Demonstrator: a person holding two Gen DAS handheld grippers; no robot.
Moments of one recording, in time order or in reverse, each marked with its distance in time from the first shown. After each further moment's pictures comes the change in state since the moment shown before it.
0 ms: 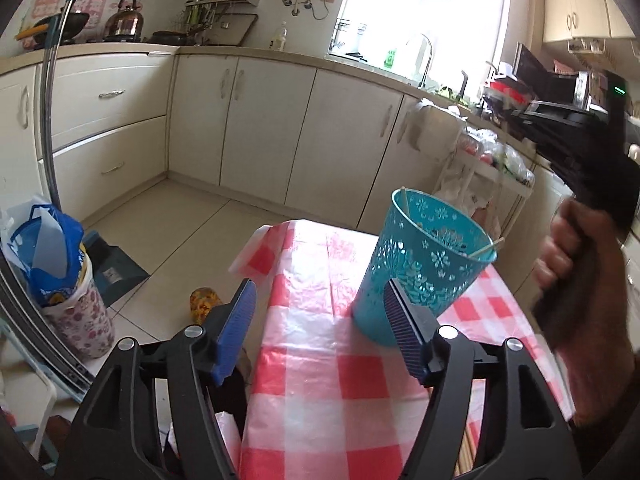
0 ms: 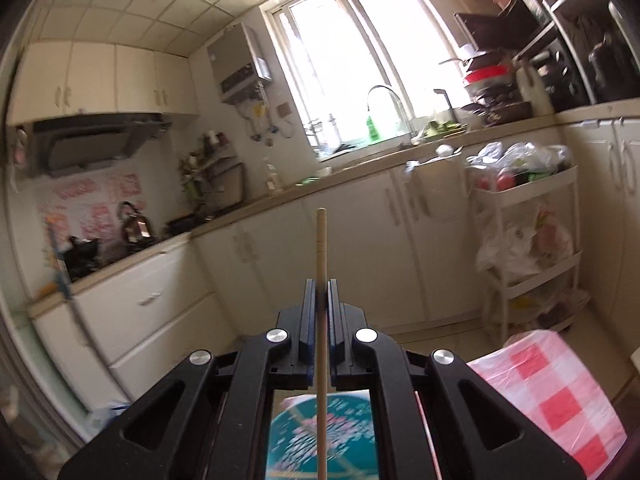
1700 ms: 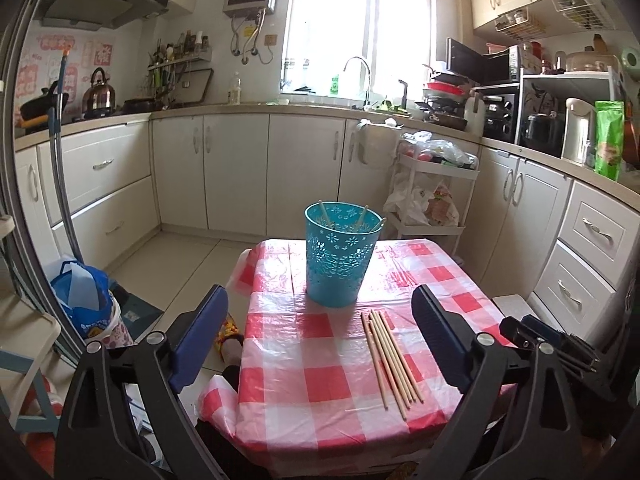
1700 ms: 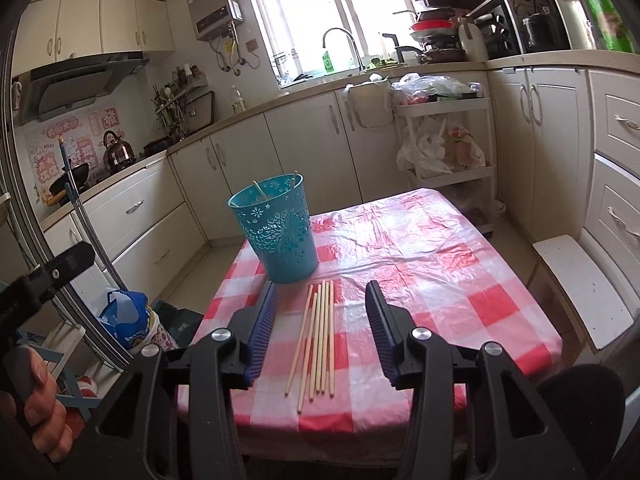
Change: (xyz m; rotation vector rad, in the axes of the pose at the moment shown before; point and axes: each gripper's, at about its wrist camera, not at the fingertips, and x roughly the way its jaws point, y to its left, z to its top) left arm -0.192 -0.077 -0.033 0.199 -0.113 -0.042; right arm -0.293 -0.046 -0.129 -0.003 0.257 -0.111
